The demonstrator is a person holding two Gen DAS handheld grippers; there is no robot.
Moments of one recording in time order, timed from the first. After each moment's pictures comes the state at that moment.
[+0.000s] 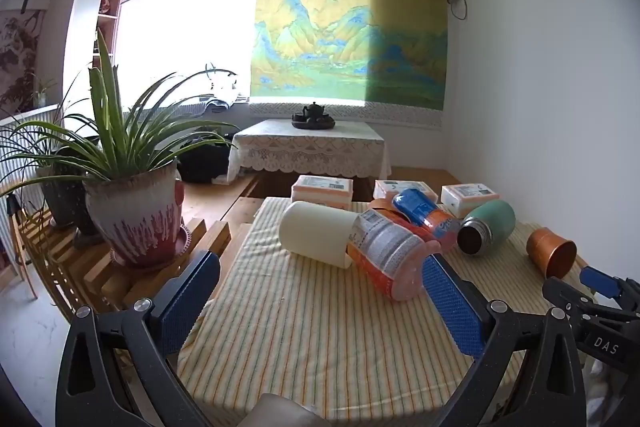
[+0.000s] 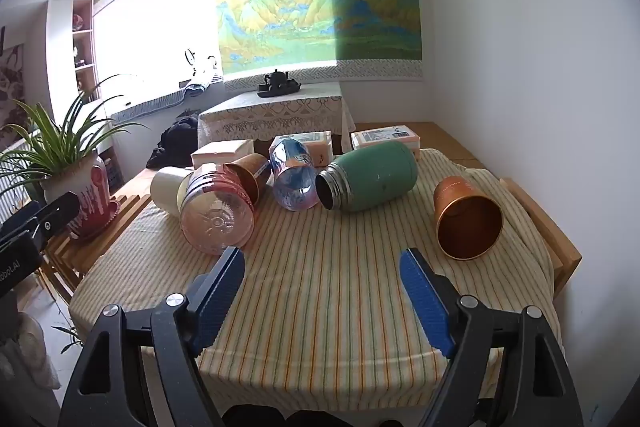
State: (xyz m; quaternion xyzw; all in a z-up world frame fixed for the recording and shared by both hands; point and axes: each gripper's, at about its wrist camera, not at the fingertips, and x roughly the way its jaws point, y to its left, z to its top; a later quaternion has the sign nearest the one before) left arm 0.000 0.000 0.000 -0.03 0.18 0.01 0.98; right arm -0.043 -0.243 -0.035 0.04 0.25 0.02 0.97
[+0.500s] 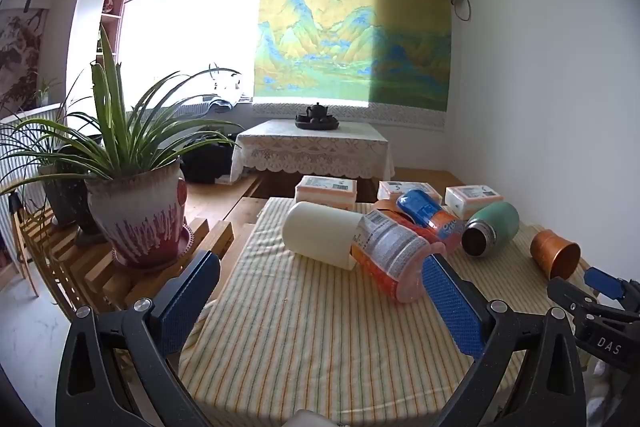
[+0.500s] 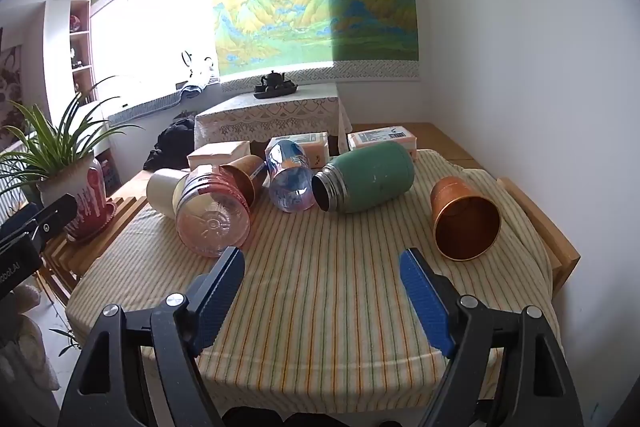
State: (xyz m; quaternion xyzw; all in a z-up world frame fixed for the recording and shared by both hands) left arm 0.001 0.003 -0.001 -0.03 0.17 0.01 0.98; right arm -0.044 -0.246 -0.040 0.04 0.25 0.02 0.97
